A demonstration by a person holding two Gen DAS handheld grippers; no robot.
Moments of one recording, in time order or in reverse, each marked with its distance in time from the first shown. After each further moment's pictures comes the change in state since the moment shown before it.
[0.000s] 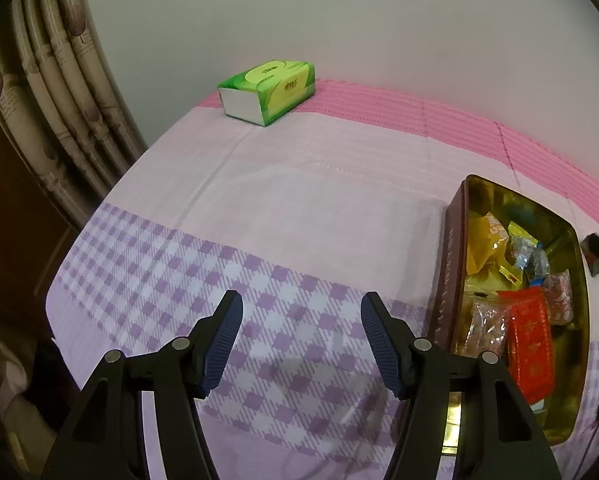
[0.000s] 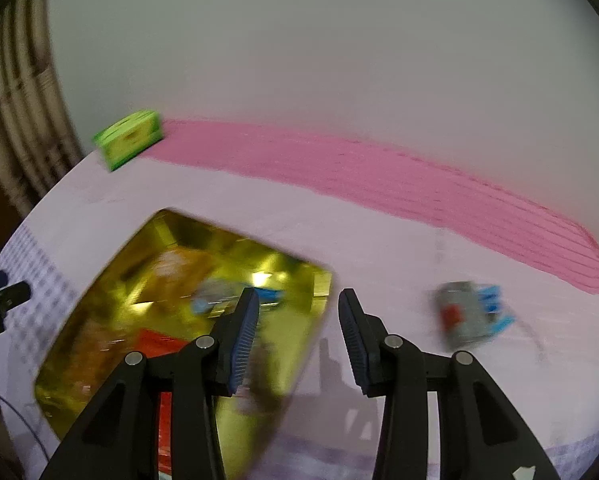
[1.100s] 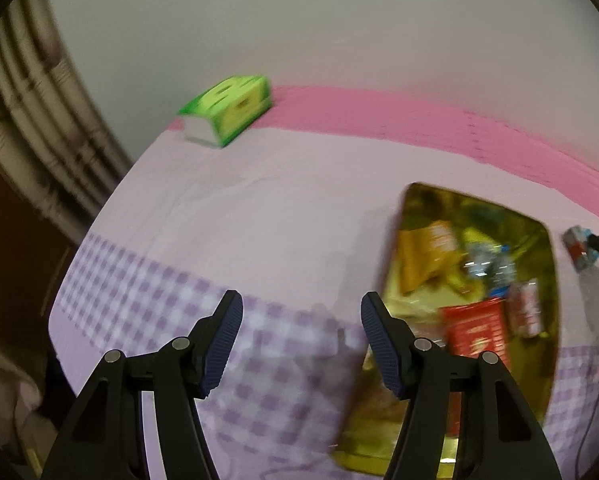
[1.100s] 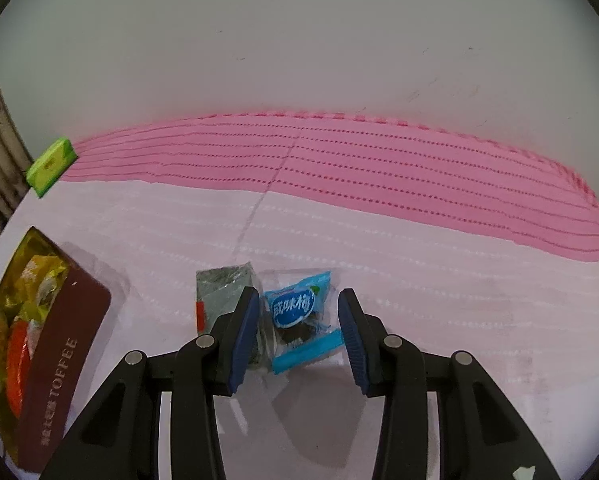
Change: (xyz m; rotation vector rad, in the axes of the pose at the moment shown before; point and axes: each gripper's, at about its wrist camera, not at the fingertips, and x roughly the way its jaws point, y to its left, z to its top) left arm -0.018 -0.067 0.023 0.086 0.009 -0.008; right arm 0.063 -0.168 -0.009 0.104 0.072 0.062
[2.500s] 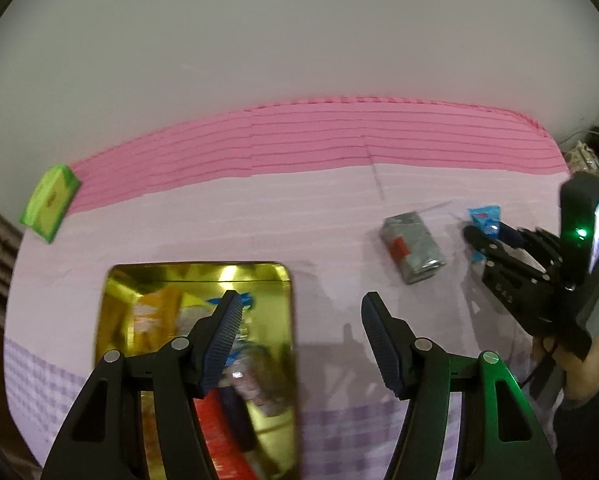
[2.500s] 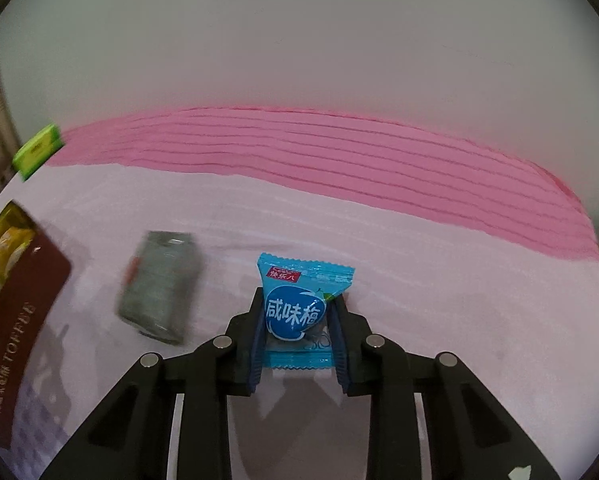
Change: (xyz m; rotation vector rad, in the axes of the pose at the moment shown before) left arm -0.006 -0.223 0.038 0.293 0.030 -0.256; right arm -0.004 -0.031 -0.034 0.019 -0.058 -0.128
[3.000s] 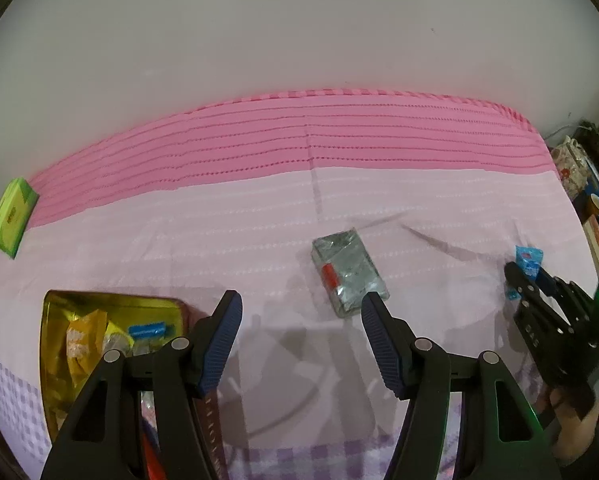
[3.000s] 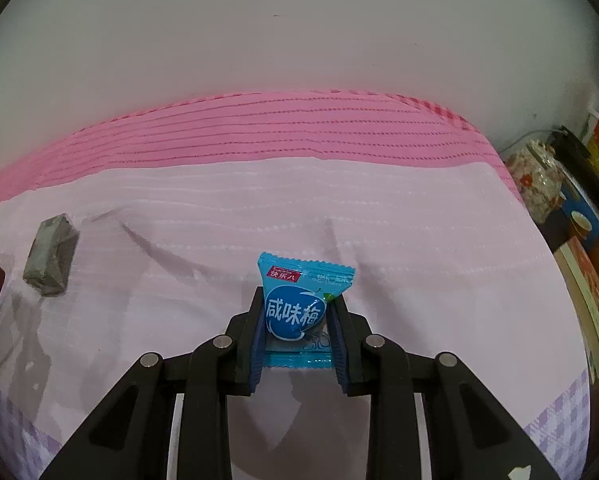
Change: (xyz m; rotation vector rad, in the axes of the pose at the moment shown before) left arm 0.032 -0.056 0.027 0.022 0.028 -0.056; right arm -0.029 -0.061 -0.038 0.196 0.027 -0.211
